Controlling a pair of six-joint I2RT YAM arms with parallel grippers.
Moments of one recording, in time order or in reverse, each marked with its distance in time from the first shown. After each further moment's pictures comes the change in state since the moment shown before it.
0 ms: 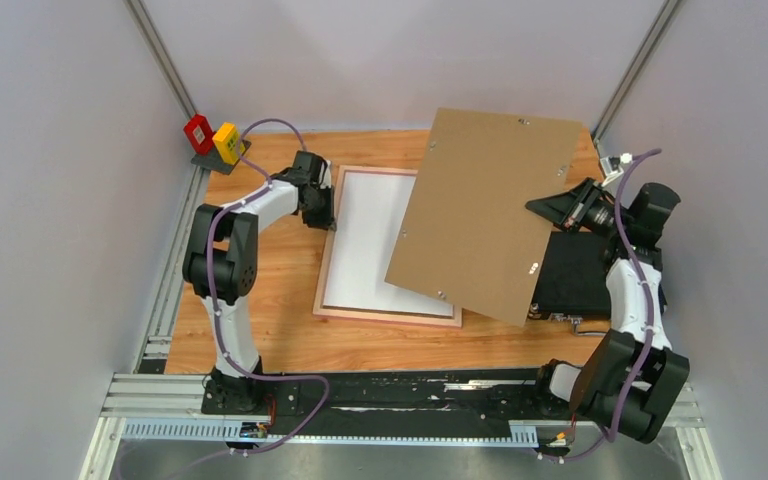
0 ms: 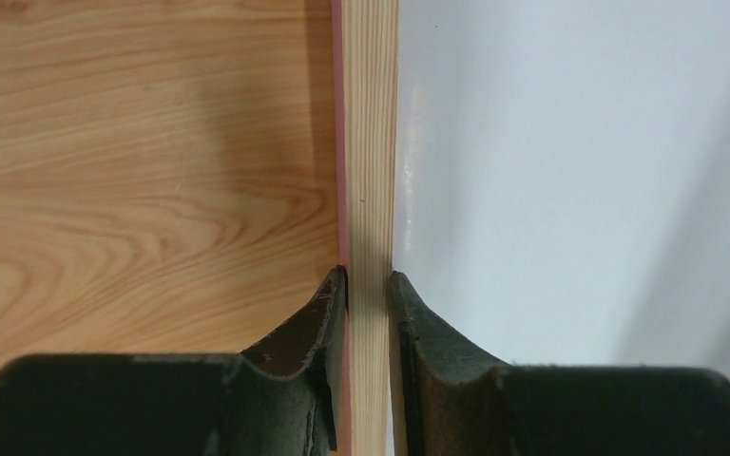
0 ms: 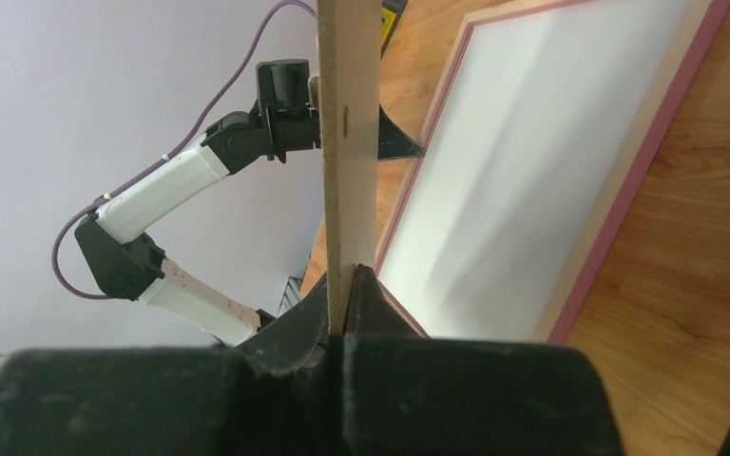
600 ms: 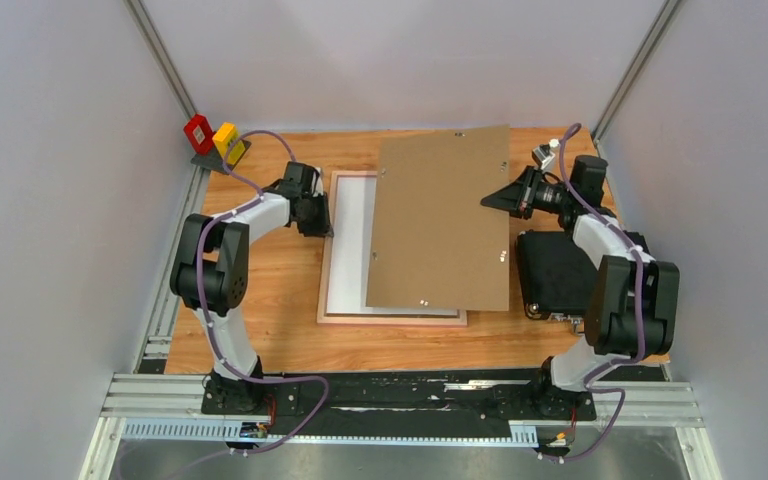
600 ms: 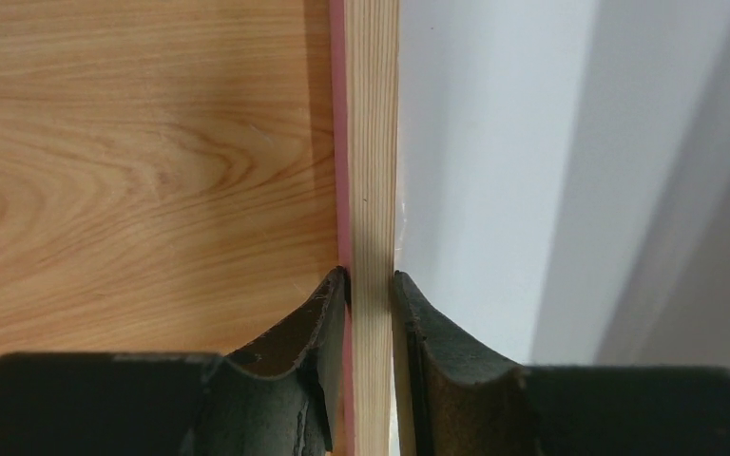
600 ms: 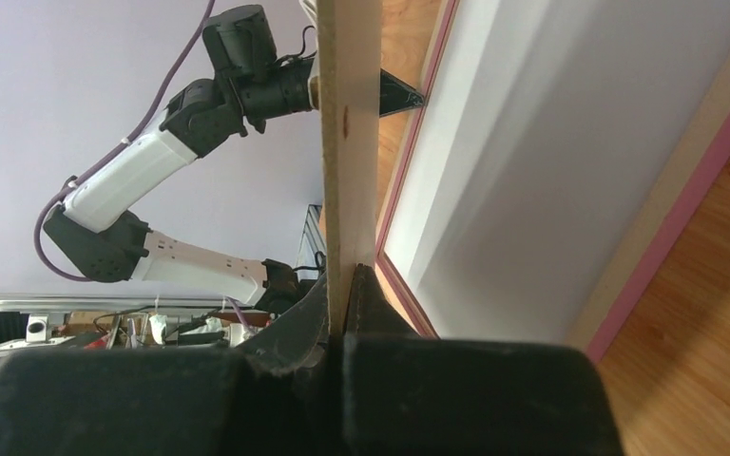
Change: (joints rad) left arm 0.029 -0.110 -0.175 0.109 0.015 -0.074; right arm 0.281 0.389 0.170 -0.034 0.041 -0.088
